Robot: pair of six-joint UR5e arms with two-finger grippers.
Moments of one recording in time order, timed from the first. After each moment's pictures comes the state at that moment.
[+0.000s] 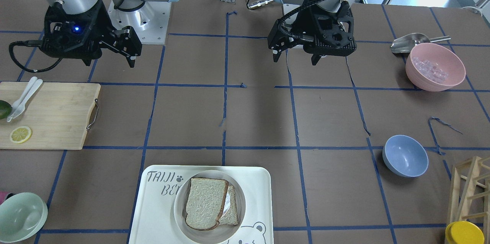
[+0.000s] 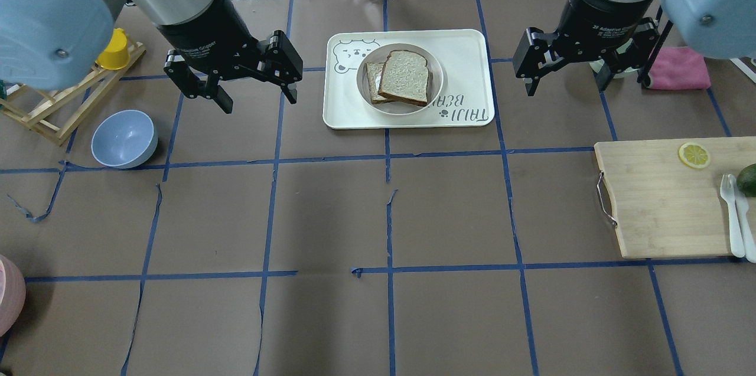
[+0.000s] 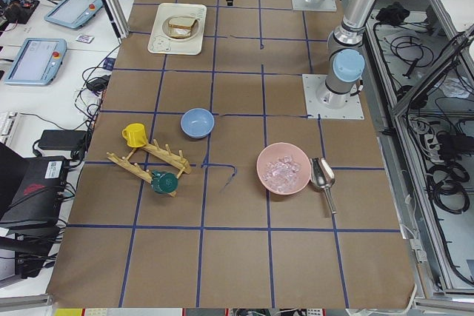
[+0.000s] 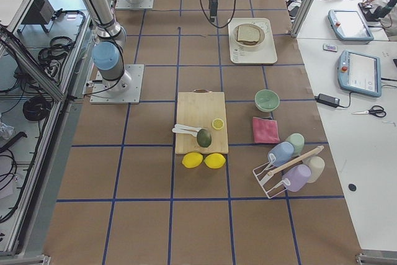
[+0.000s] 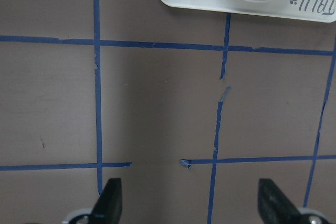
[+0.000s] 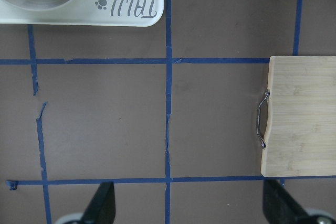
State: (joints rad) left arm -1.67 -1.59 -1.52 -1.61 1.47 -0.12; right arm 1.58 -1.57 1.55 -1.53 -1.61 0.00
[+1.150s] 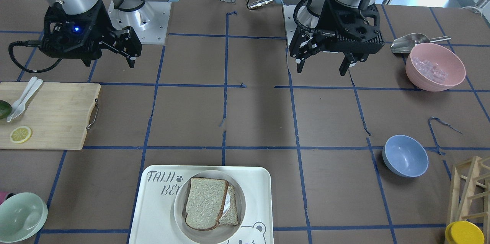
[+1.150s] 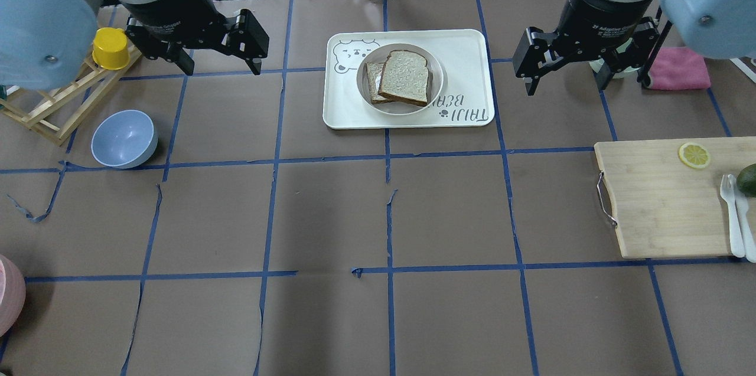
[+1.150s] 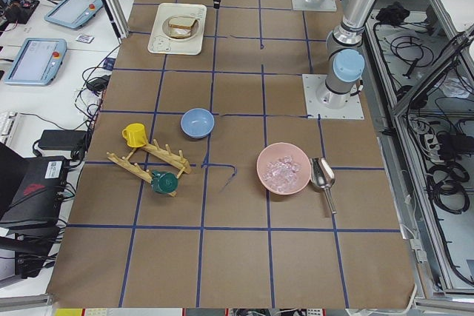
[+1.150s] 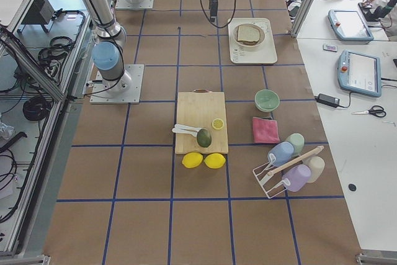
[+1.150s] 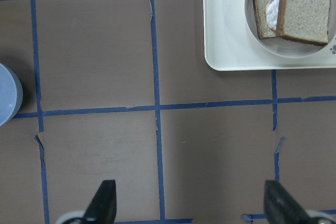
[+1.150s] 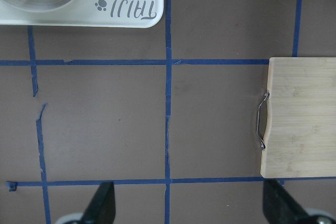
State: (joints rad) left arm -1.64 -1.58 -1.52 -1.48 1.57 -0.03; right arm 1.58 -1.56 1.55 -1.53 -1.61 0.00
